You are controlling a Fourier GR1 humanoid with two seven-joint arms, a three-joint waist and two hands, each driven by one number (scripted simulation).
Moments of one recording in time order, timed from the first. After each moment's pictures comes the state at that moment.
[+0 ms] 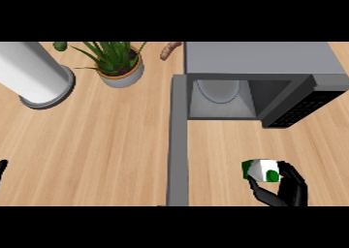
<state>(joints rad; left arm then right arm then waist) 0.44 0.02 0.31 -2.14 0.29 -0.44 -0.11 -0.05 -0.05 -0.17 -0.72 -0.30 -0.01 -1.04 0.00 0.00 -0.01</state>
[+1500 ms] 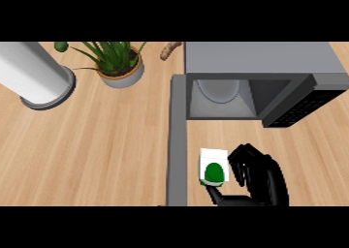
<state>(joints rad) 0.45 0.04 0.44 -2.09 0.39 -0.54 -0.11 0.16 -0.01 0.33 -1.71 -0.14 -0.18 -0.31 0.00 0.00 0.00</state>
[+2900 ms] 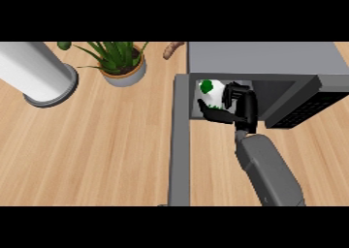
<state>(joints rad) 0.37 0.10 0.58 -1.92 0.41 -0.64 -0.13 -0.54 -0.01 0.08 -0.90 -0.17 -0.46 -0.41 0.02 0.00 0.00</state>
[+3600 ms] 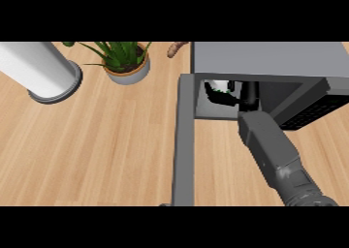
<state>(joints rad) 0.31 0.12 0.58 -1.86 0.40 -0.65 -0.12 -0.86 -0.06 -0.09 -0.37 -0.14 -0.46 -0.75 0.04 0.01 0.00</state>
